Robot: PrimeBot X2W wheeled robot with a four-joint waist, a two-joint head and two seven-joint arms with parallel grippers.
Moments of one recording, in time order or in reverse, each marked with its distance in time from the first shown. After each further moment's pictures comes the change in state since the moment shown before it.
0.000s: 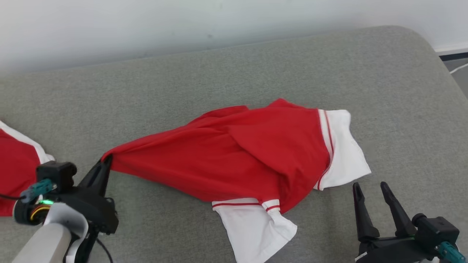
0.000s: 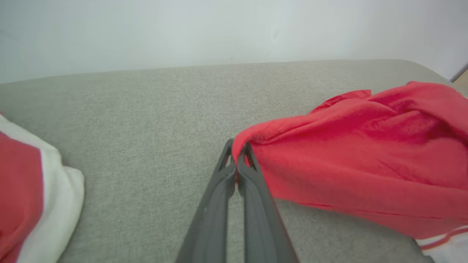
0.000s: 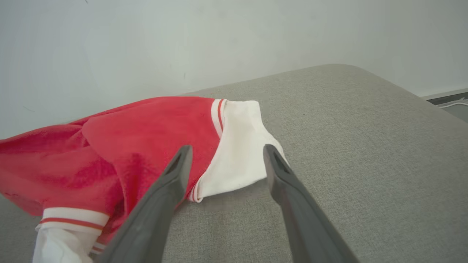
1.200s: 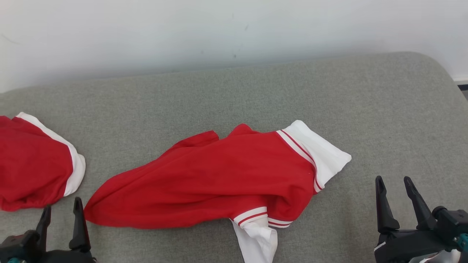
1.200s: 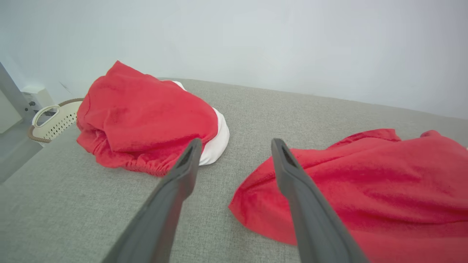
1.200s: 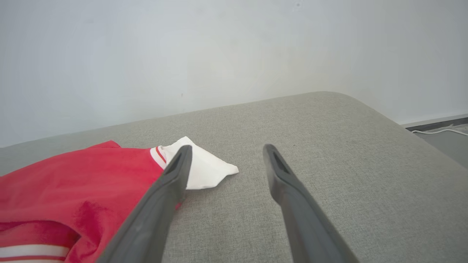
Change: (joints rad) left arm 0.407 0.031 0.187 -0.285 -0.022 0.314 -0.191; right arm -0.040 -0.039 -0.092 0.054 -0.009 0.000 0.007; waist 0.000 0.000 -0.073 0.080
